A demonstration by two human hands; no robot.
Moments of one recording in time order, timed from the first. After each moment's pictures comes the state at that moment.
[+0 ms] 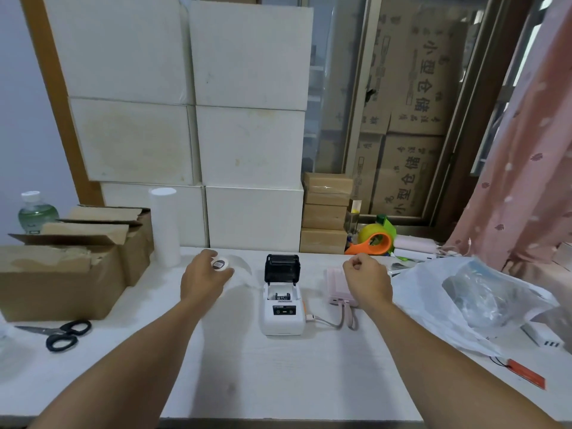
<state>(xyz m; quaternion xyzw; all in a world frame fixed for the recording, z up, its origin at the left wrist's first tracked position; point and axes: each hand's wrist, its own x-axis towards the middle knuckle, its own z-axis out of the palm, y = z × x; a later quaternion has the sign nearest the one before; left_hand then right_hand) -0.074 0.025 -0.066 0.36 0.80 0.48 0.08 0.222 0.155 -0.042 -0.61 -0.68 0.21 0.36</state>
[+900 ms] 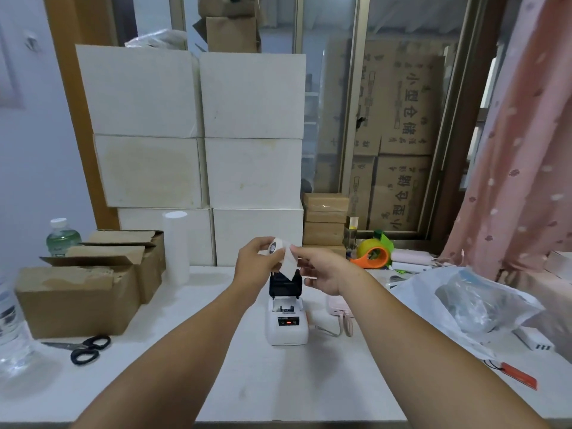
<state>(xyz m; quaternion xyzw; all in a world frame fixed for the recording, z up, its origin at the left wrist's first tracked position) 0.012 0.033 0.017 0.41 0.57 0.66 0.26 0.160 0.107 0.044 -0.41 -0.57 0.66 0.25</state>
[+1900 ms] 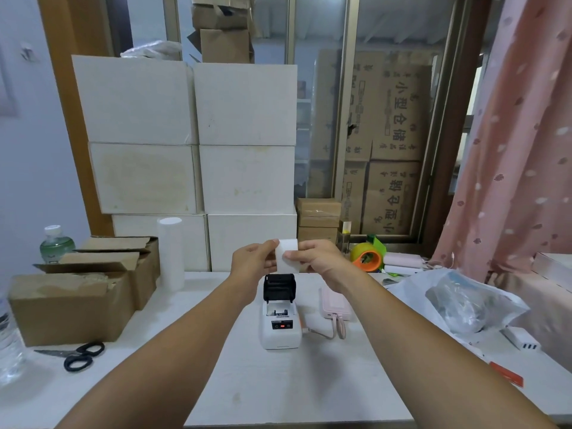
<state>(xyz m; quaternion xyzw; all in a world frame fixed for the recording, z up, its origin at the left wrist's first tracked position) 0.021 0.034 0.038 0.30 0.53 0.69 0.38 0.175 0.113 0.054 -0.36 -0.68 0.54 0.34</state>
